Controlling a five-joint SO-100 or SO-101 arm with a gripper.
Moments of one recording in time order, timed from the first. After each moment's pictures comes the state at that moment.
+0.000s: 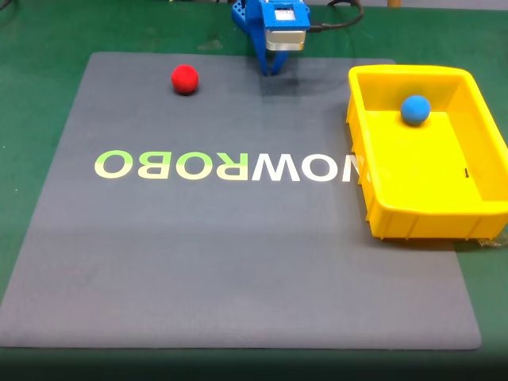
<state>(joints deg) 0.8 189.0 175.8 78.6 -89.6</state>
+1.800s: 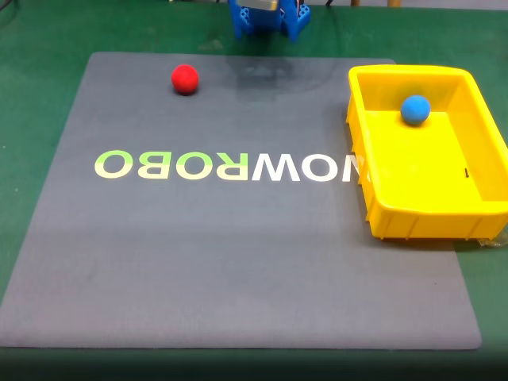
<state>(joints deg) 20.9 176.9 153.0 83.7 -102.8</state>
